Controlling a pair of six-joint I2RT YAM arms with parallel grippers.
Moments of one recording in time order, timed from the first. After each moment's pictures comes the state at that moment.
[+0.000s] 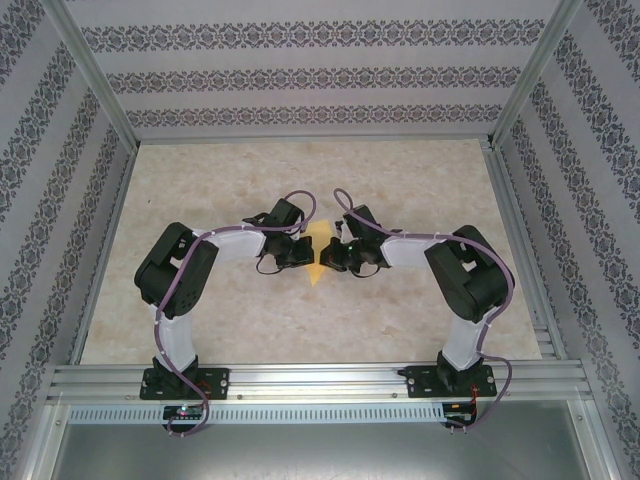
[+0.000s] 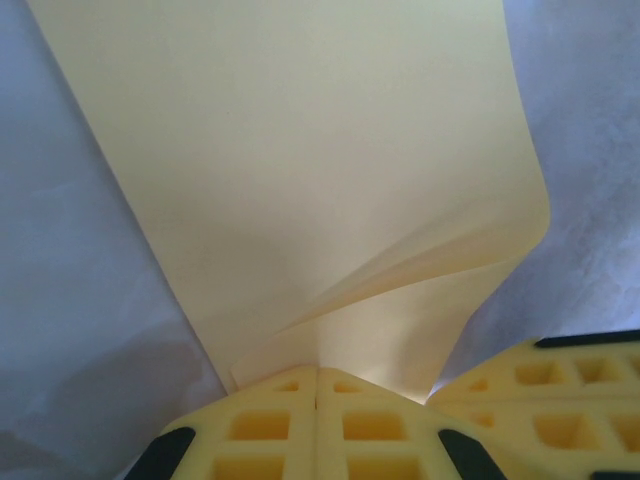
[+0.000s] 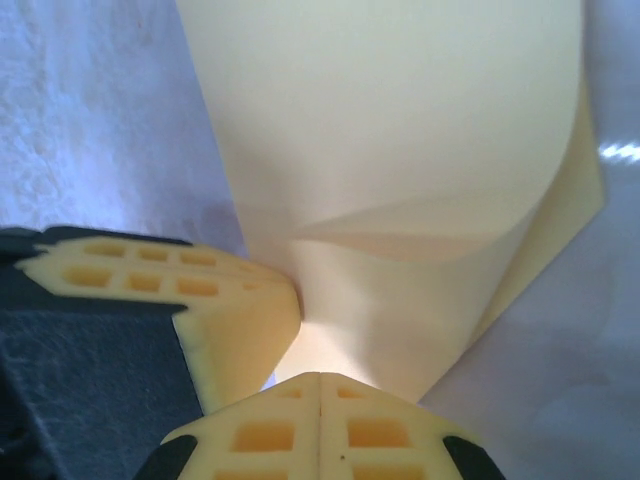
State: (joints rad) left arm -0.57 1.91 1.10 -0.30 0.38 -0.69; right arm 0.56 1.83 0.91 -0.04 -0.51 0.77
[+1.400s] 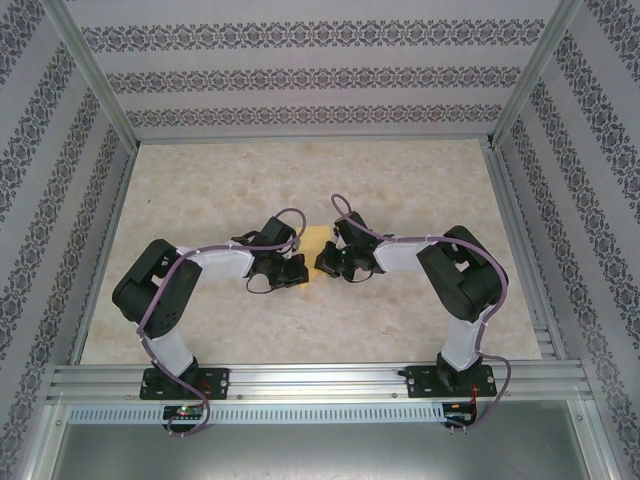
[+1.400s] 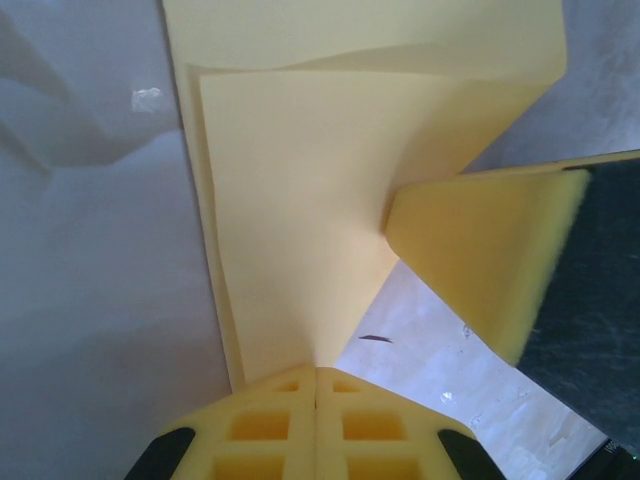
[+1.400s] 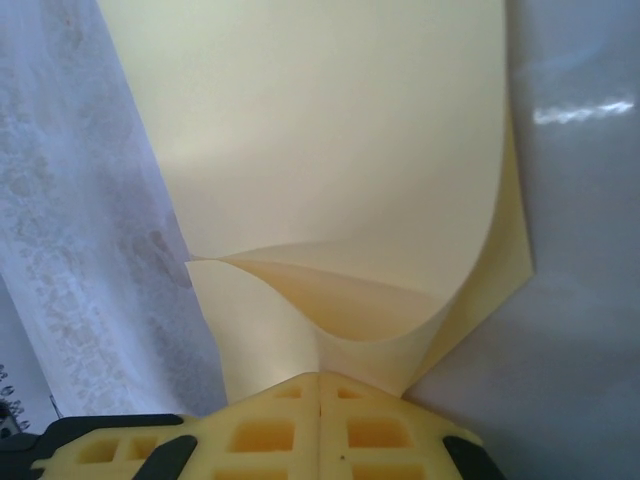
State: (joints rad) left arm -0.61 1.74 0.88 -0.24 0.44 -0.80; right arm 0.62 1.85 0.90 0.00 -0.45 0.96
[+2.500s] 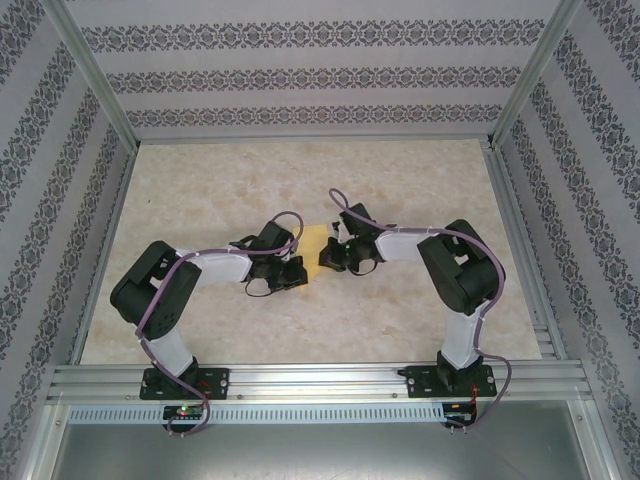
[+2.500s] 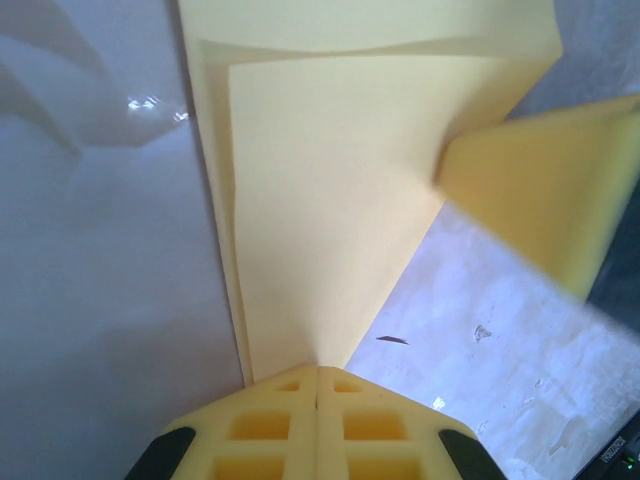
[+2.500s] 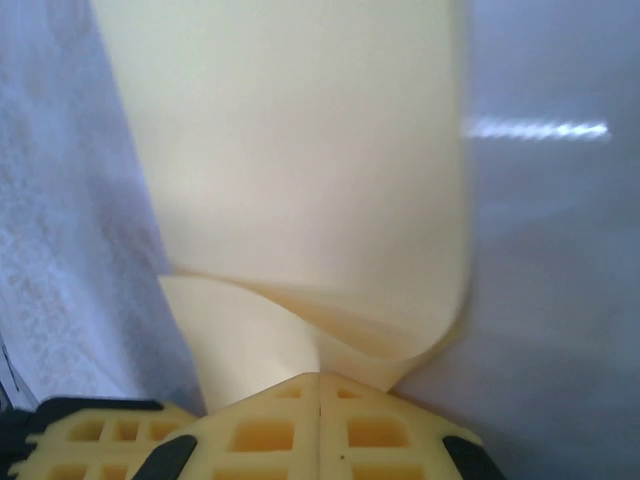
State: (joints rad) left arm -0.61 1.73 0.82 -0.17 0.43 -0.83; right arm 0.54 1.90 0.99 -0.13 -0.52 0.72
